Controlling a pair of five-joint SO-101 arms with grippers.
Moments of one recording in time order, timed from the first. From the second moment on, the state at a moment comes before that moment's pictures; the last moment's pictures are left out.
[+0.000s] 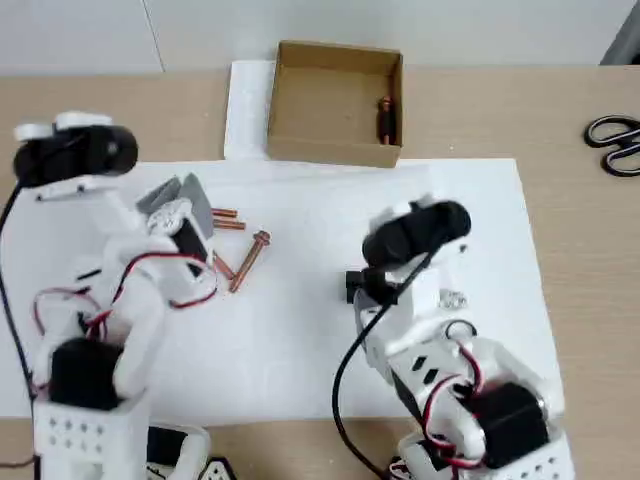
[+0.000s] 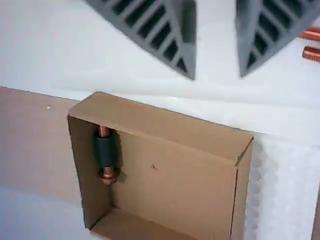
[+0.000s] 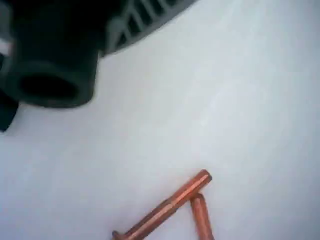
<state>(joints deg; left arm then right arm) 4.3 -58.7 32.0 63.5 26.6 -28.1 -72.3 41.8 80.8 -9.9</state>
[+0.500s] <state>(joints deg) 8.0 -73.6 49.8 72.0 13.8 -28.0 -76.3 45.7 80.8 -9.9</state>
